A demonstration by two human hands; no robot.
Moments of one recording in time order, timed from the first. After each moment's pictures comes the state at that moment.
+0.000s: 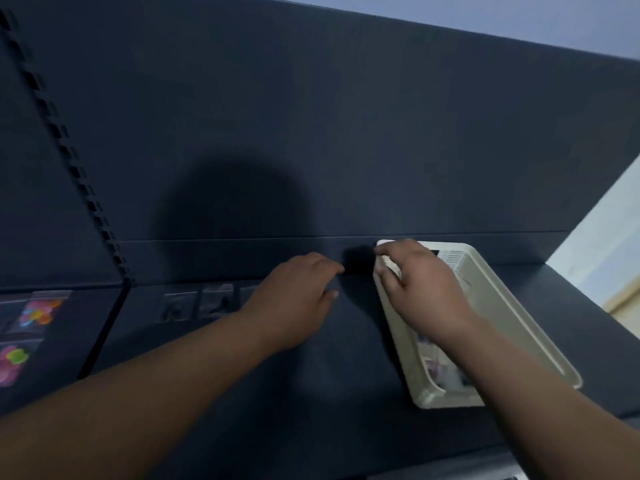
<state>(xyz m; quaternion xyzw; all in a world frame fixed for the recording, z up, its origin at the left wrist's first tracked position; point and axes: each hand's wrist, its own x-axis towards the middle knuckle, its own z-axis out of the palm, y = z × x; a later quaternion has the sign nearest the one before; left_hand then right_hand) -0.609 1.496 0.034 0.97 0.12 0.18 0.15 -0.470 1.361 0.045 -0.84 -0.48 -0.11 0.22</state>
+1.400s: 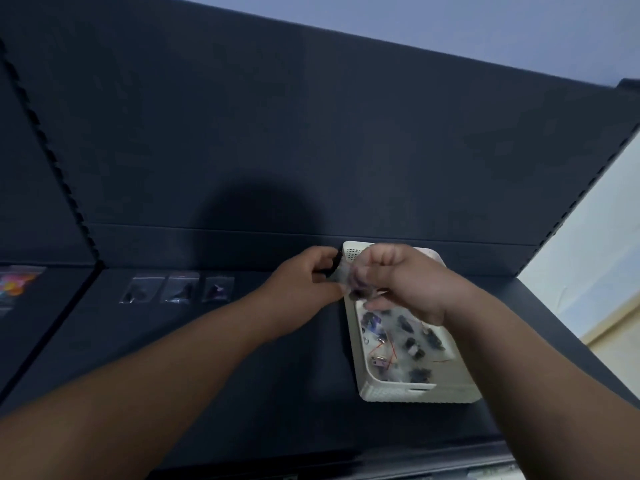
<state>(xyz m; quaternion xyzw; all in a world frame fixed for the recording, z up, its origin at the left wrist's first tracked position) -0.569 1.421 0.049 0.76 0.20 0.18 0.59 -0.434 1.312 0.084 -0.70 -0.38 0.39 0.45</state>
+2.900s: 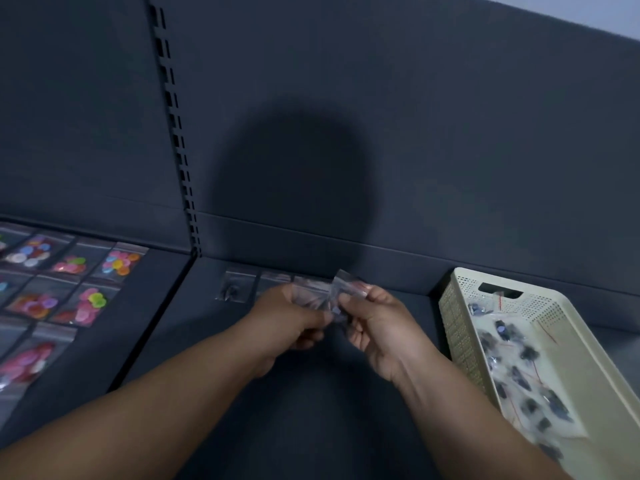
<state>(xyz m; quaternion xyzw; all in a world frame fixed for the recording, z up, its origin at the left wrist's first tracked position) -0.661 1.529 -0.001 0.56 0.41 0.17 0.70 -0.535 1.457 -0.005 -0.59 -0.14 0.49 0.63</state>
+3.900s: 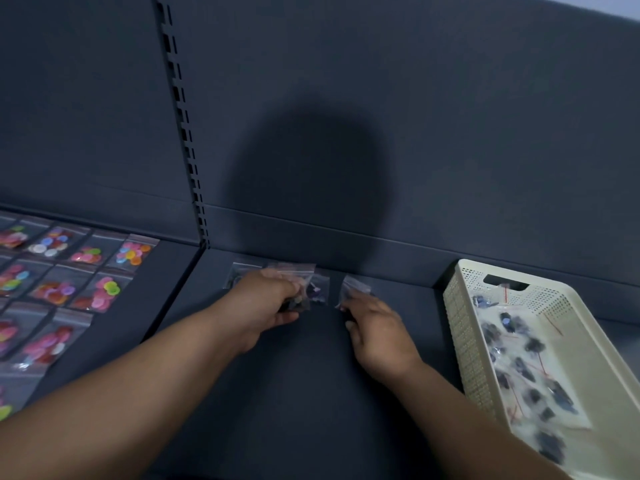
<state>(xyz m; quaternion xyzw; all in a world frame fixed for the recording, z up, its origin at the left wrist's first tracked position) -0.671 1.547 0.000 0.49 0.47 0.21 0.70 -0.508 1.439 -0.063 -0.78 -0.61 0.04 0.14</state>
